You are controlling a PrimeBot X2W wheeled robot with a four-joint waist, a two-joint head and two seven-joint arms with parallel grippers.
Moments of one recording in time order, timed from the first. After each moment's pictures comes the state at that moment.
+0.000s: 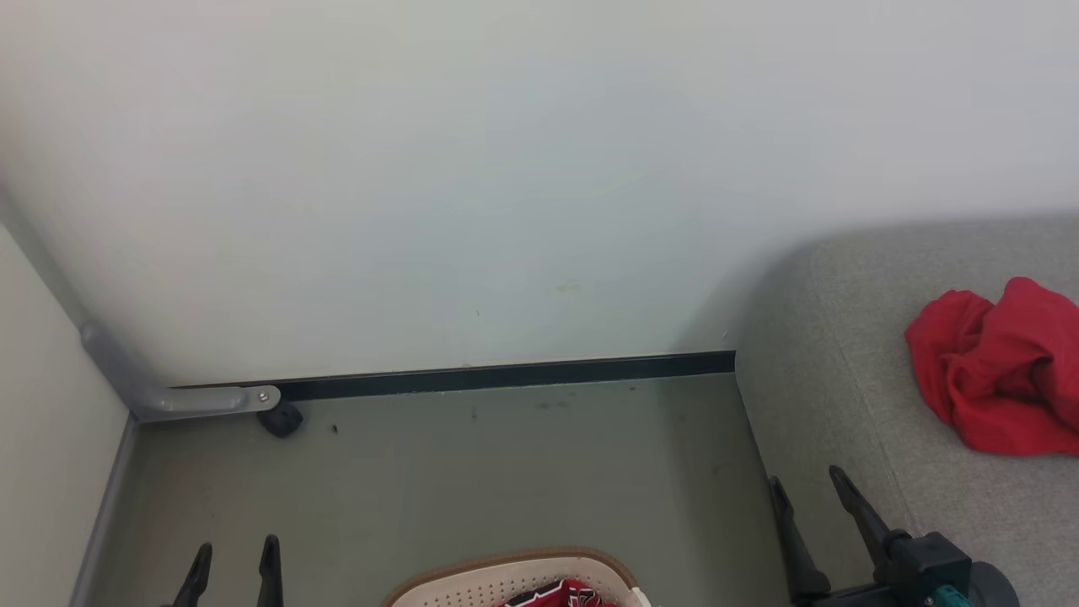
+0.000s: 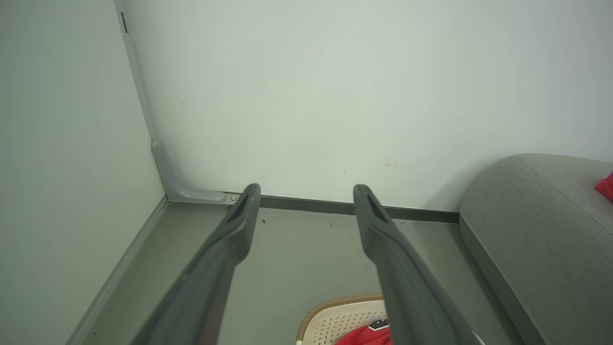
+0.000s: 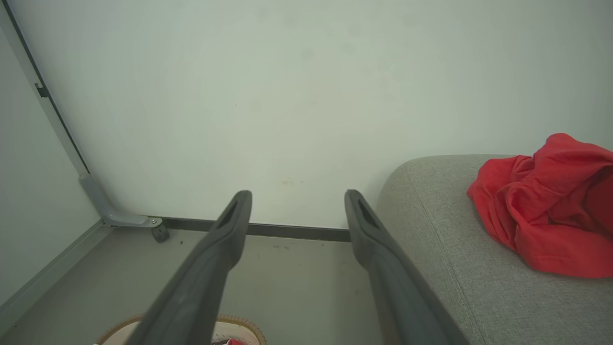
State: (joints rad) left arm -0.01 0.31 -0.28 0.23 -0.59 0.12 -0.25; right arm -0.15 -0.22 0.37 0.30 0.32 -0.08 -0.26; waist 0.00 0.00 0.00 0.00
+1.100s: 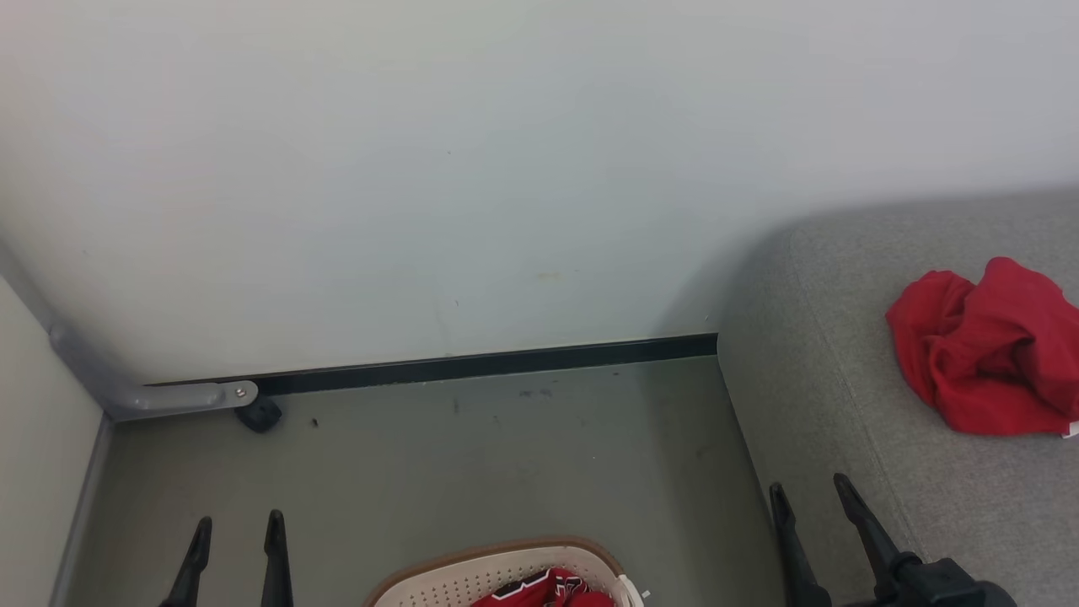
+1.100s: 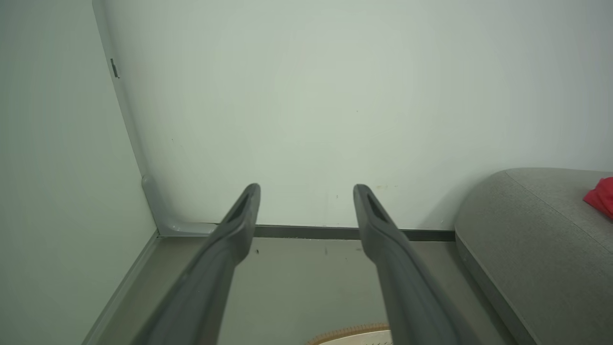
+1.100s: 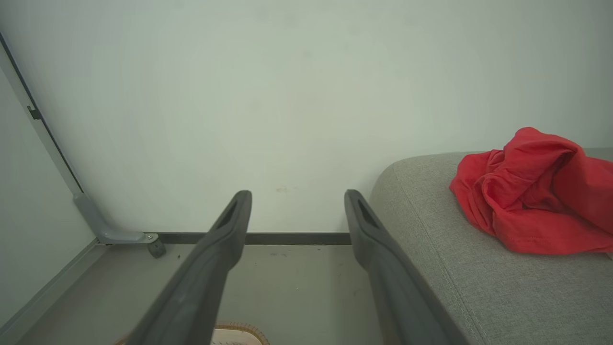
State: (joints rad) left arm 0.05 0.22 -0.16 0.11 -0.43 0.12 -0.25; right arm -0.05 -0.18 0.34 0.15 0.28 -0.11 -0.26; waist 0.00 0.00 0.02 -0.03
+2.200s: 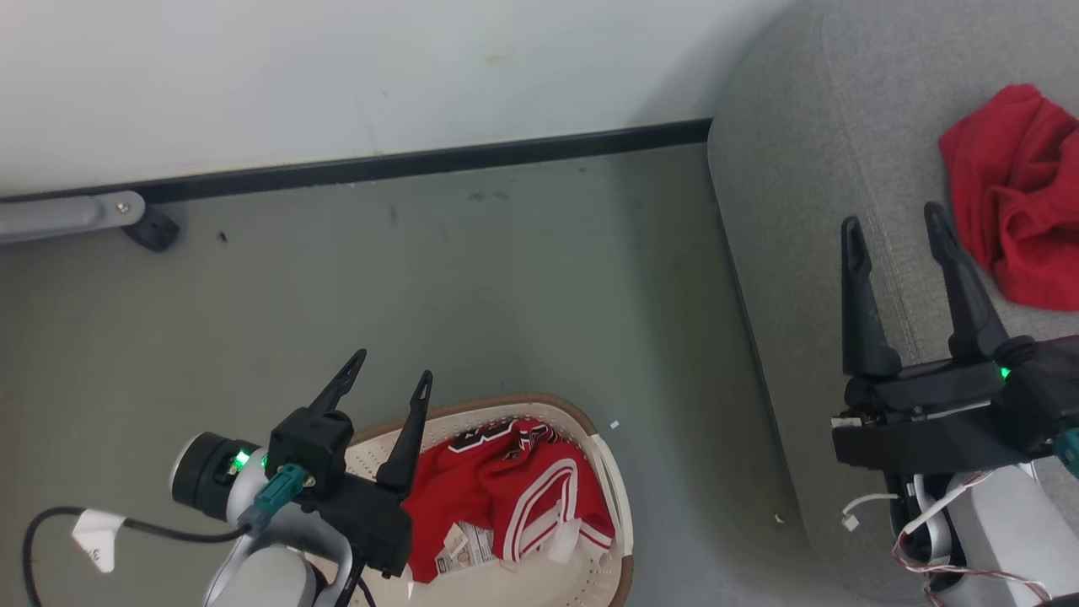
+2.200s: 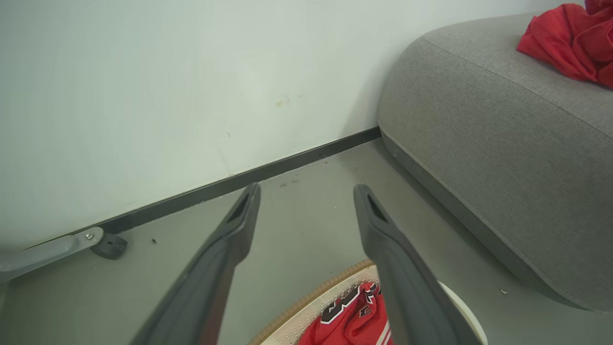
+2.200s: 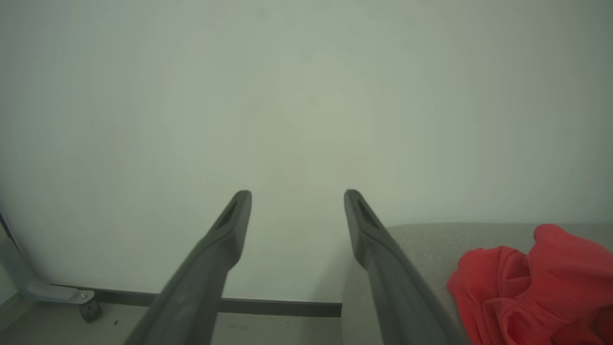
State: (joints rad) left arm -0.37 0.22 -0.40 0.26 -0.29 0.00 -0.08; right arm -0.40 -0.23 0.25 0.00 0.25 -0.10 -0.26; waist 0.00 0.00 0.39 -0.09
